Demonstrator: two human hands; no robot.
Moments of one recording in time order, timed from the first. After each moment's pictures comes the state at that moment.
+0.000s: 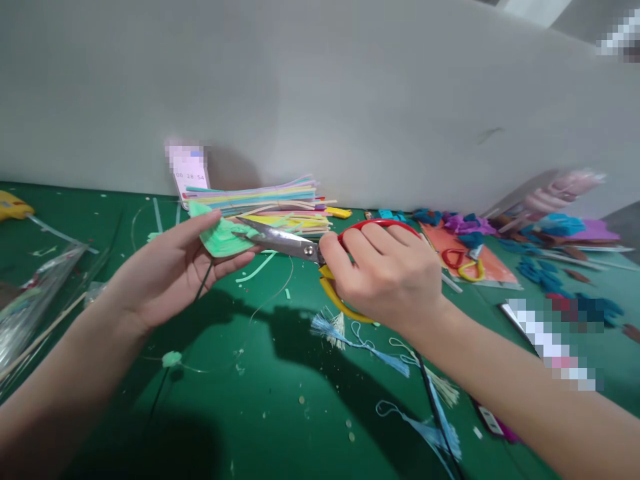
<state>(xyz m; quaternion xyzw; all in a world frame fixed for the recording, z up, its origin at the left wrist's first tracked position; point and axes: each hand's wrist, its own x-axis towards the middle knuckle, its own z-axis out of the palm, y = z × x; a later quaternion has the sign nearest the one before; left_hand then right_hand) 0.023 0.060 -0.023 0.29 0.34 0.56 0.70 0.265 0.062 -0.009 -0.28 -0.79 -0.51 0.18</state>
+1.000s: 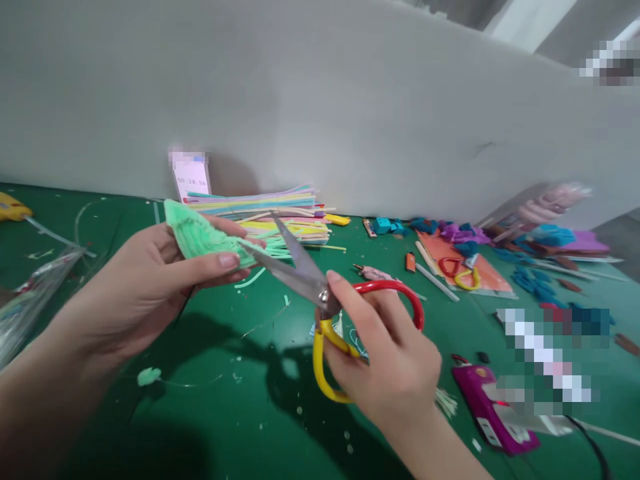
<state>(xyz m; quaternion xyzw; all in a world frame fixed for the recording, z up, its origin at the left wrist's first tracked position) 0.025 0.032 0.000 0.47 0.38 0.51 0.60 0.258 -0.005 -0.048 -0.48 -0.77 -0.25 0.34</state>
